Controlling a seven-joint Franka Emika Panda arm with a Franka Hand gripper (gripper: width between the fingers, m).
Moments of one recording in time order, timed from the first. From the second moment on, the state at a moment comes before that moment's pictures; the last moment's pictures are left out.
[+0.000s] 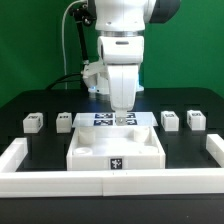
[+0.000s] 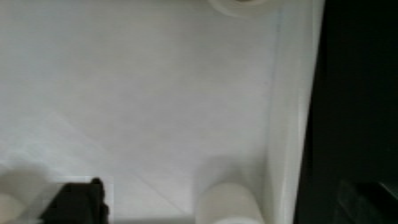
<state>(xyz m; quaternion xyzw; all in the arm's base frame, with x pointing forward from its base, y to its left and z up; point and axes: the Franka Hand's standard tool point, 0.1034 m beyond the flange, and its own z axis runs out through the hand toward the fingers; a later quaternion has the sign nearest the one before) 0.463 -0.021 0.050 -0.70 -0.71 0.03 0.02</state>
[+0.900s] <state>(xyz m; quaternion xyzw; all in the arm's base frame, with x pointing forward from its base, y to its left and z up) 0.444 -0.022 0.012 -0.72 -0.70 0.04 0.04</state>
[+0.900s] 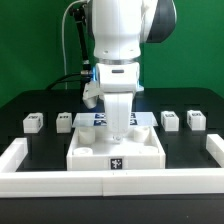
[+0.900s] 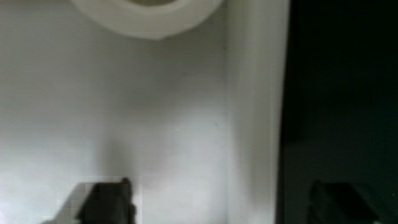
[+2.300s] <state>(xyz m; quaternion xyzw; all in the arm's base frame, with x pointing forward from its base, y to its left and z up) 0.458 0.025 0.020 -0.72 -0.69 0.05 0.05</state>
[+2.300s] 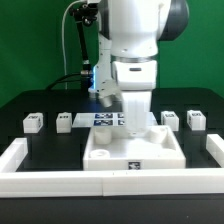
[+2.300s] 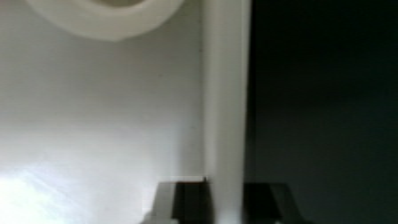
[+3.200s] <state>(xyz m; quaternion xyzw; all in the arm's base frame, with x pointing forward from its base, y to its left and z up) 0.462 0.064 0.020 -0.73 -0.68 0.04 0.05</state>
